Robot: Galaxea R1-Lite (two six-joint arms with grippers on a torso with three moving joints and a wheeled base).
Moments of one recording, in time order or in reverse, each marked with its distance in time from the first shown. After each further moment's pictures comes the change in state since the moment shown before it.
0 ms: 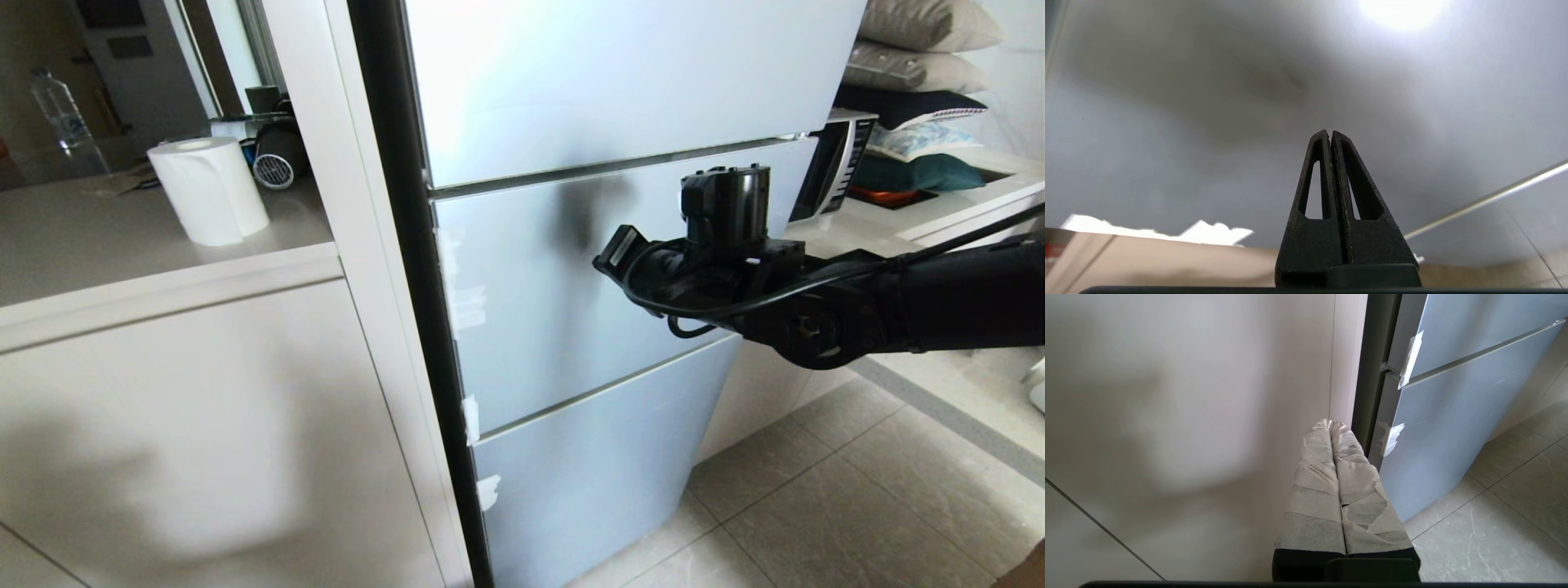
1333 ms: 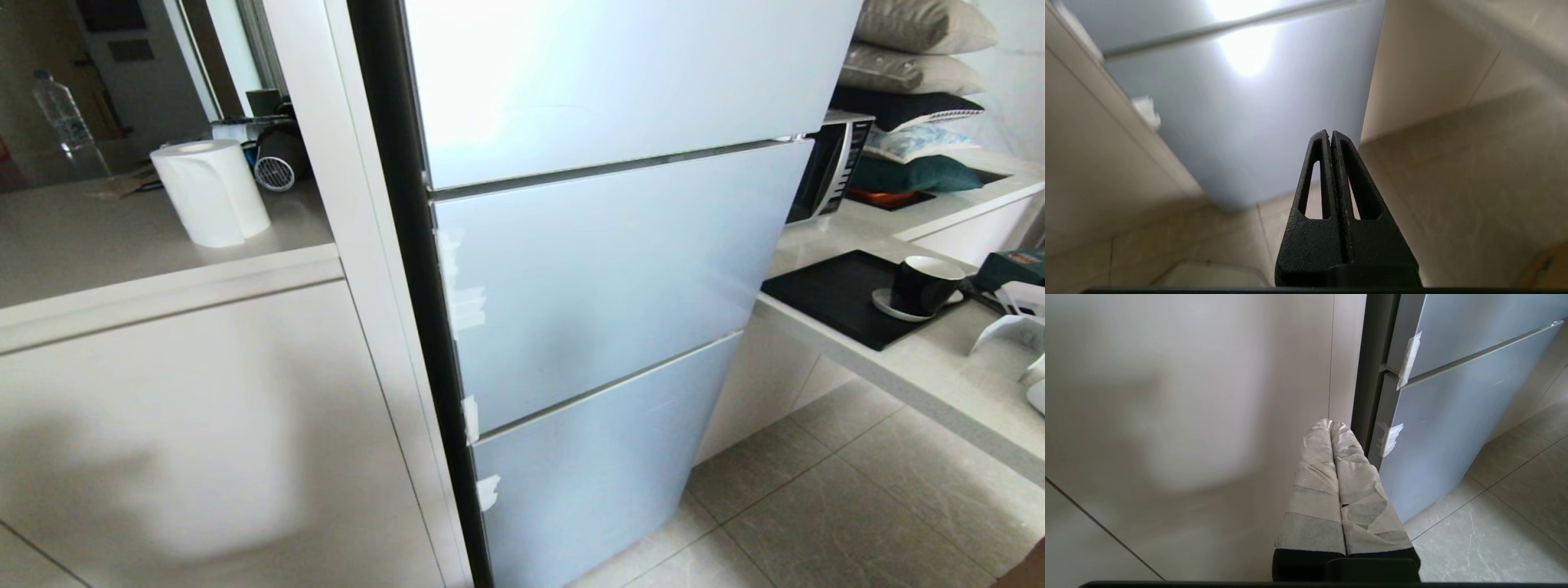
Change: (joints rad) left arm 0.000 0.000 0.000 0.000 0.000 -0.001; right arm -0.501 -1.729 1.407 0.321 0.140 -0.765
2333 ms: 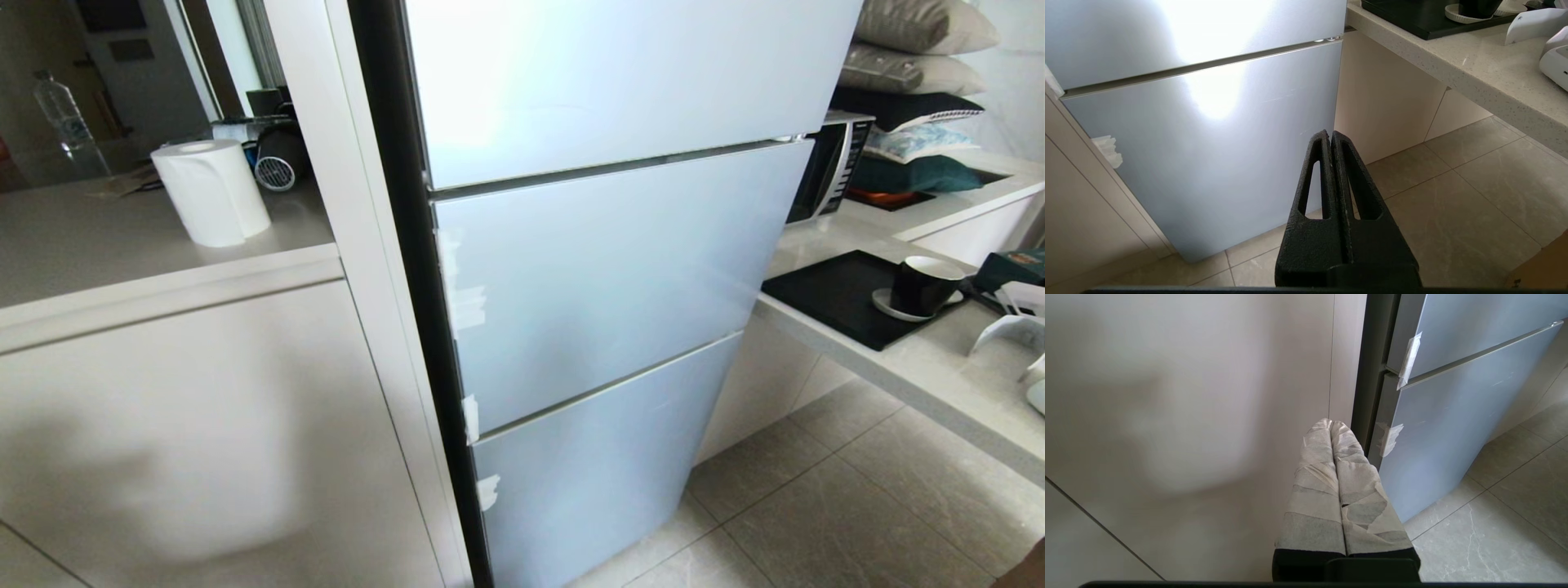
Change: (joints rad) left arm 0.000 0.000 0.000 0.000 0.000 0.000; right arm -0.040 -0.269 0.032 0.052 -0.073 -0.039
